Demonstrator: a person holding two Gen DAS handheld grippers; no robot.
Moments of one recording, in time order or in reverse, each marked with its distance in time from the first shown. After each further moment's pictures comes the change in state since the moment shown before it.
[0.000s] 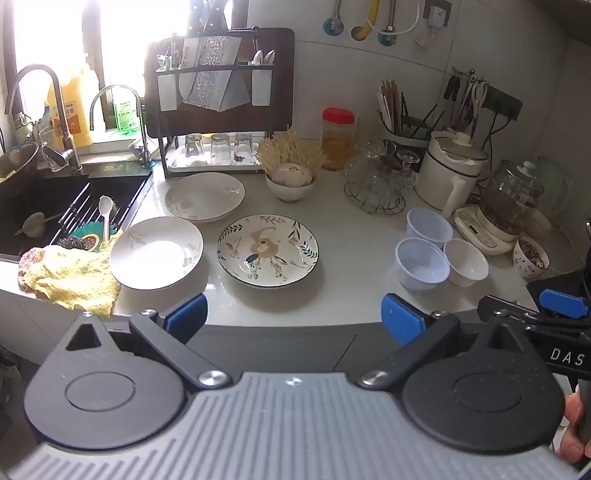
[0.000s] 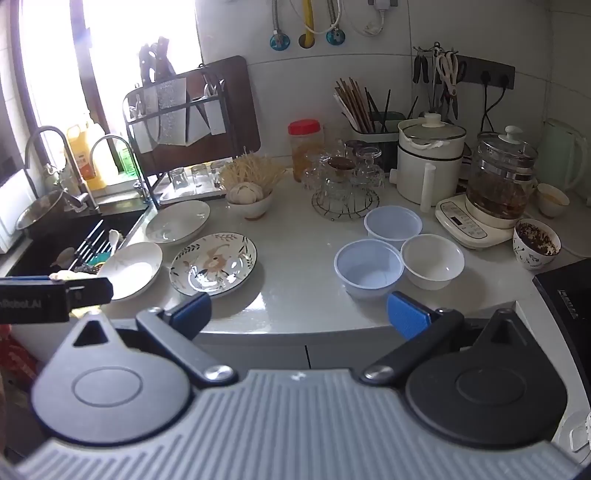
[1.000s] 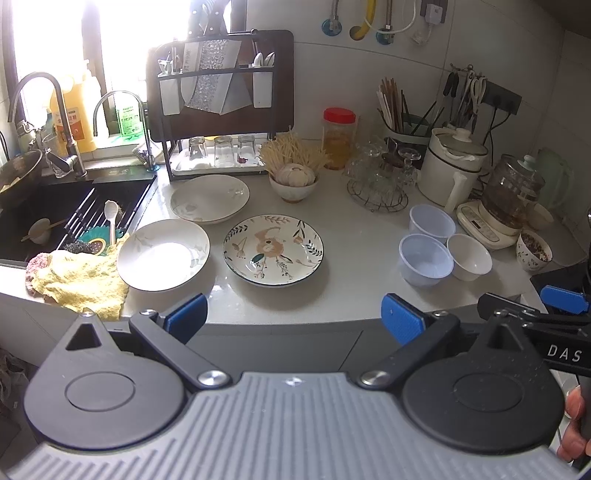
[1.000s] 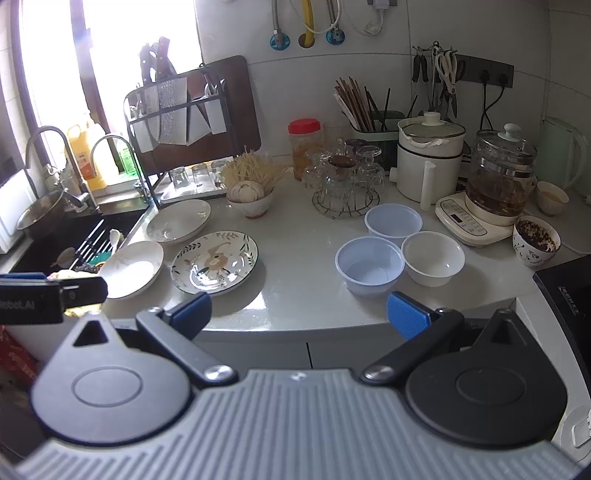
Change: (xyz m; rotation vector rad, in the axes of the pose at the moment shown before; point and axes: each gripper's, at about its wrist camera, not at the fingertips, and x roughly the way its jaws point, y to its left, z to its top) left arm -0.010 0.001 -0.001 0.022 0.009 0.021; right arm -0.008 -0.002 -0.009 -0.001 -0.001 -0.006
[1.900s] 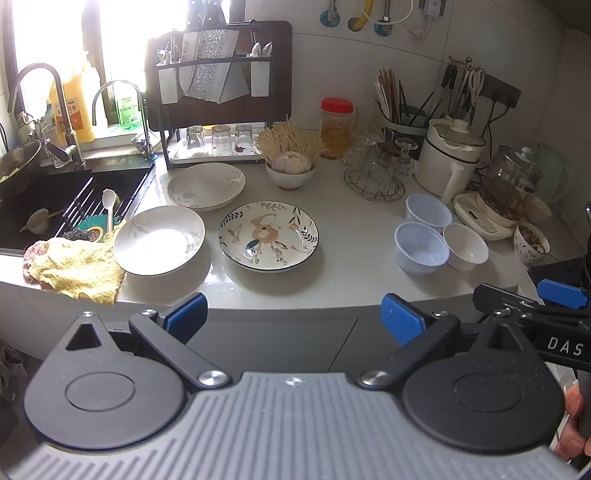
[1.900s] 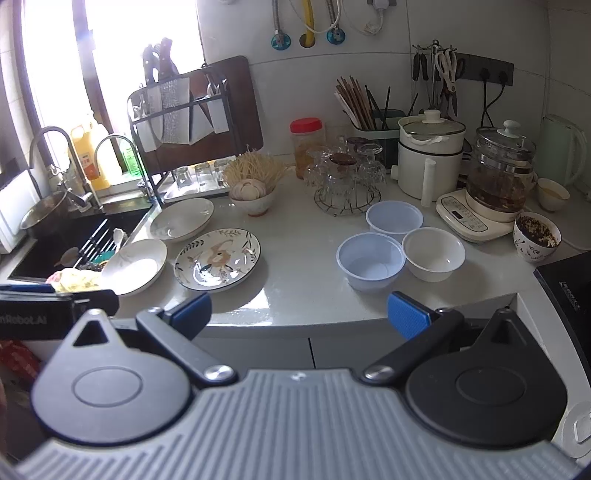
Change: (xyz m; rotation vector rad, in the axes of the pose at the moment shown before) left arm -0.001 -0.007 -0.017 -0.010 0.019 -0.006; right arm -0.005 -0.003 -0.007 0.010 0.008 0.017
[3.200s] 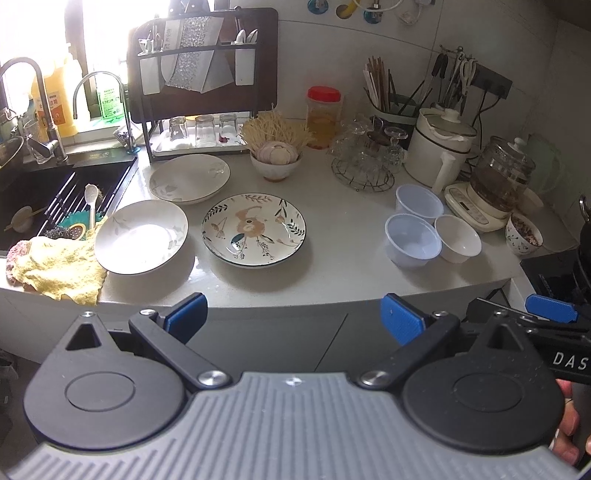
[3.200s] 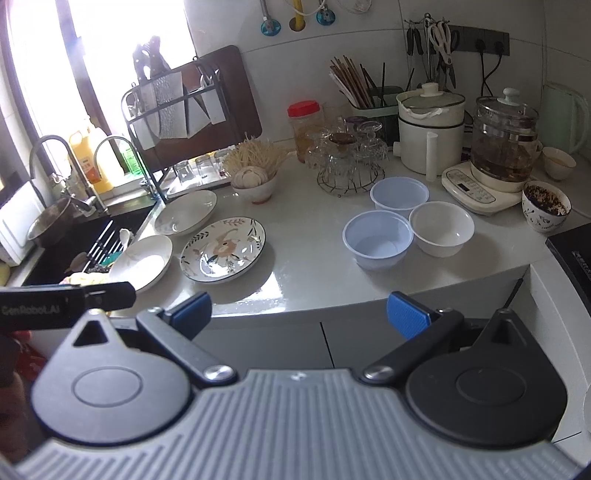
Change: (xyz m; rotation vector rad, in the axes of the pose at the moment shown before) left arm 0.023 -0.002 0.007 0.019 0.039 -0.043; right arm 0.008 -0.007 -0.008 0.082 0.045 0.041
